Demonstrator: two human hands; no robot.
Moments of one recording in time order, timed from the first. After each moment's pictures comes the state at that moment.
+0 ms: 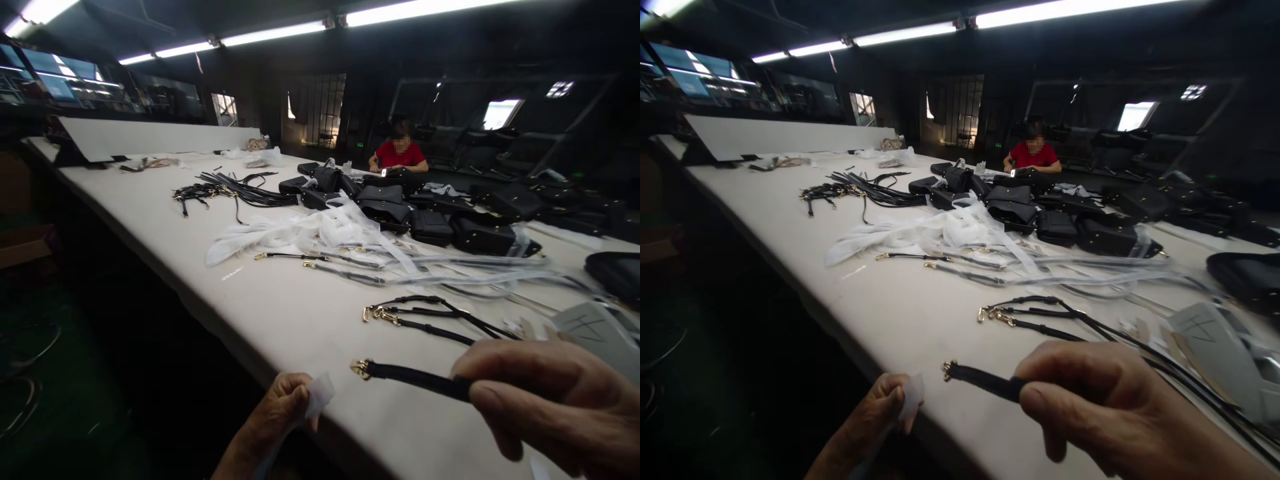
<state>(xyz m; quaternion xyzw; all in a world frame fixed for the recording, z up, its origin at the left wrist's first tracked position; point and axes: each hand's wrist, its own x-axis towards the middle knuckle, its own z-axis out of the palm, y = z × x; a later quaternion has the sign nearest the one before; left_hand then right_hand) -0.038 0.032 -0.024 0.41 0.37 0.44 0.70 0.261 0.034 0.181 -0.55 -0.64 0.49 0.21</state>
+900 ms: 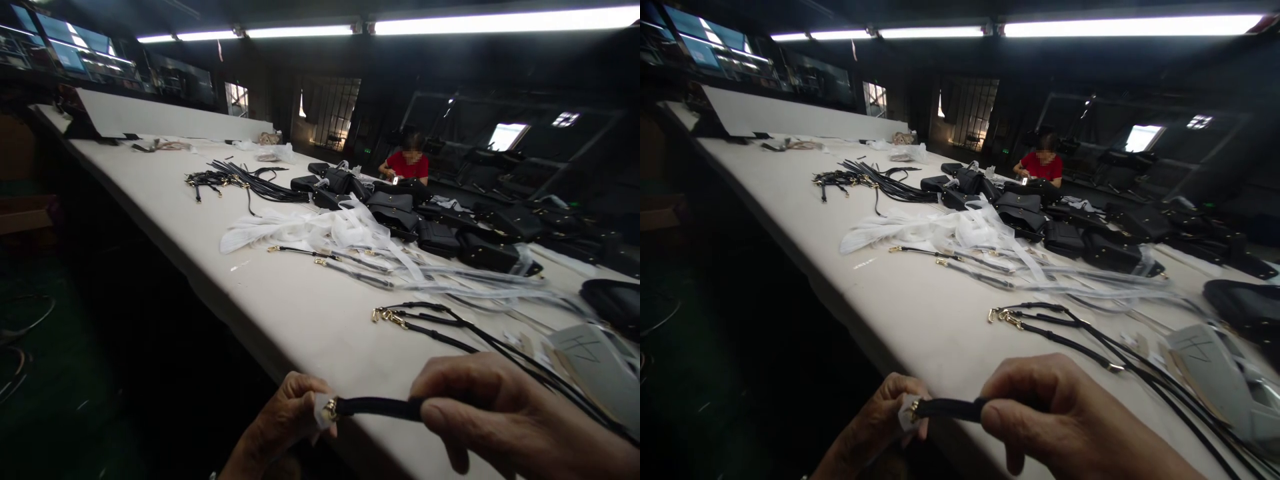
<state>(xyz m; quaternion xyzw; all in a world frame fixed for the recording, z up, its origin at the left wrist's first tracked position) -0.038 0.021 -0.024 0.37 0.23 0.47 0.76 0.185 0.030 0.193 -0.54 -0.64 0.55 0.04</state>
